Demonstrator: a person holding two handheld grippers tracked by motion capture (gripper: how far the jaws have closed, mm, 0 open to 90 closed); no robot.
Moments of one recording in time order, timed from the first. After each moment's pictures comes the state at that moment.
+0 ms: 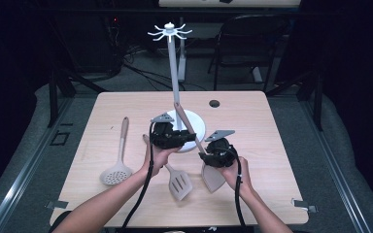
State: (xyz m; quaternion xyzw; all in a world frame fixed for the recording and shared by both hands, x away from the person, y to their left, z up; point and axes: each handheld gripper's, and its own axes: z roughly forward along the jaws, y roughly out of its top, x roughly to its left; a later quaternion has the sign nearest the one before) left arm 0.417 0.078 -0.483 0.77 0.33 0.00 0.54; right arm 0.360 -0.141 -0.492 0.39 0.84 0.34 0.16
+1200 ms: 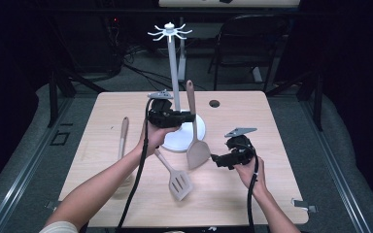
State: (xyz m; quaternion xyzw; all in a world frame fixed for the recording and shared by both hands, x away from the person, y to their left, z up) left arm 0.441 0.077 -0.418 0.79 0.29 0.01 0.53; right arm 0.366 -0.190 -0.493 0.44 0.81 0.35 0.15
